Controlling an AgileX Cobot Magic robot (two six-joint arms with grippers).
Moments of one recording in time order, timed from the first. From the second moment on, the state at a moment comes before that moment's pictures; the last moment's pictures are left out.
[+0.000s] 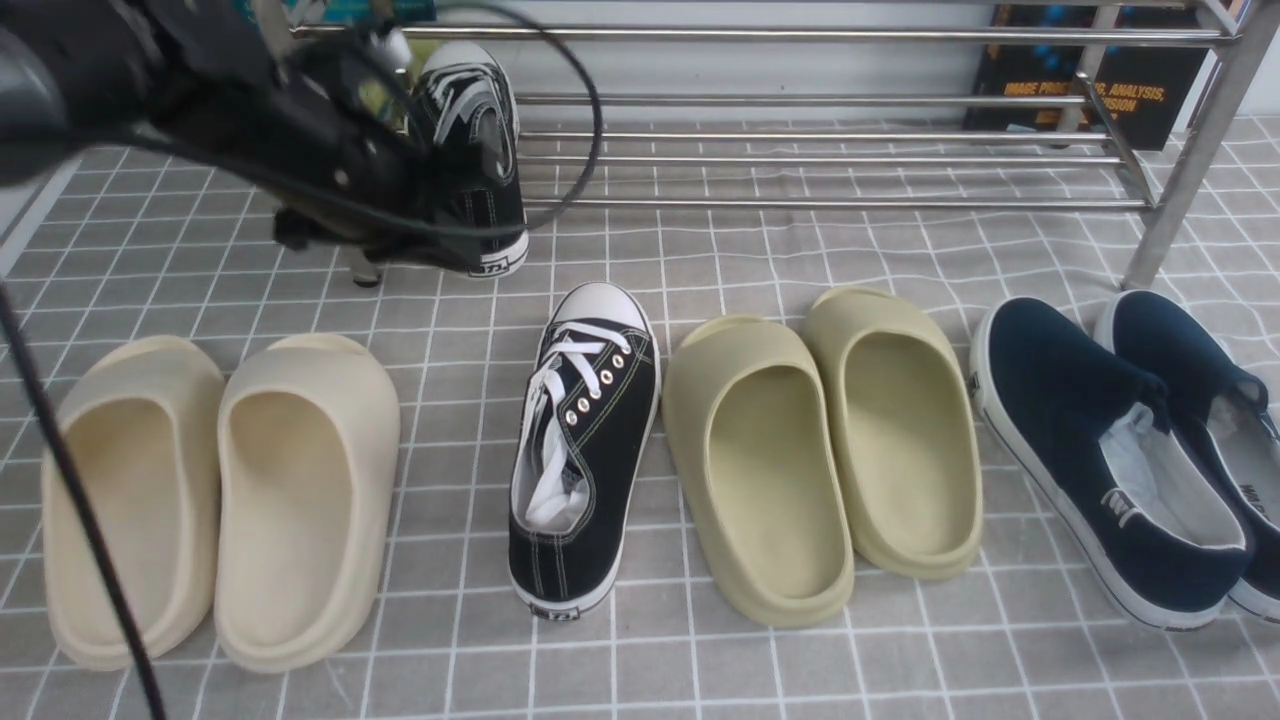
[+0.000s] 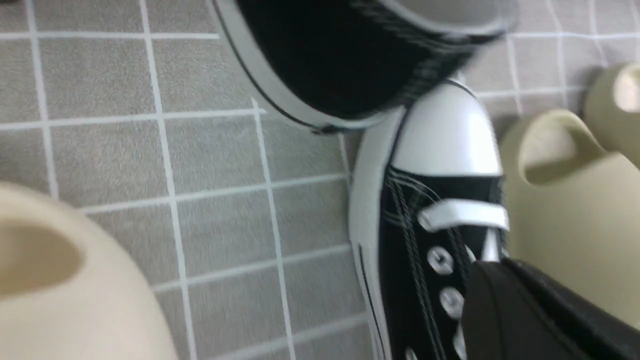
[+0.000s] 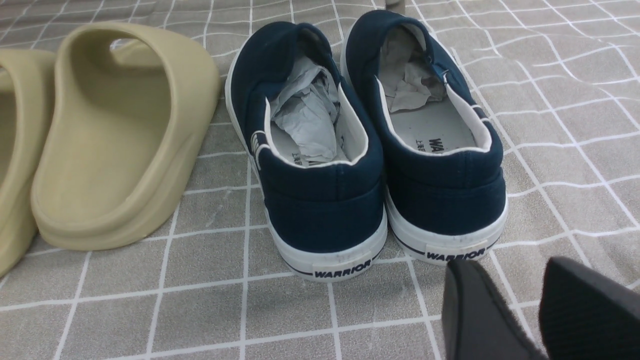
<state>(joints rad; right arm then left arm) -0.04 -0.01 0.02 -0.04 0.39 0.15 -0.12 1.88 -1.51 -0.58 0.74 0.18</state>
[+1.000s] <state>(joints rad) -0.04 -0.01 0.02 -0.04 0.39 0.15 -0.12 2.00 -1.71 -0.12 0.63 -0.14</state>
